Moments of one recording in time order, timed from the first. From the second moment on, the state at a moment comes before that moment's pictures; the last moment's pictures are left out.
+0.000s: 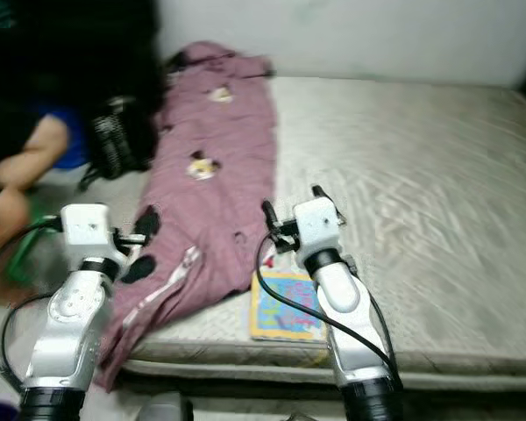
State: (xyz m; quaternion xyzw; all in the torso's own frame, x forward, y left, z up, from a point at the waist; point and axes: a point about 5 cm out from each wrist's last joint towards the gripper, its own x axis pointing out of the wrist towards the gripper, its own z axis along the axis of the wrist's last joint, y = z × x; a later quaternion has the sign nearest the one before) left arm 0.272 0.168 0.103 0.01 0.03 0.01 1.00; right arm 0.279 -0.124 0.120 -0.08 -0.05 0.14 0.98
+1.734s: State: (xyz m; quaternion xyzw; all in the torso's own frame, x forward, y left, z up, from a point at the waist) left arm 0.278 0.170 0.103 0.01 0.03 0.01 1.00; right arm 0.283 -0.118 0.120 -0.09 -0.06 0.15 0.98
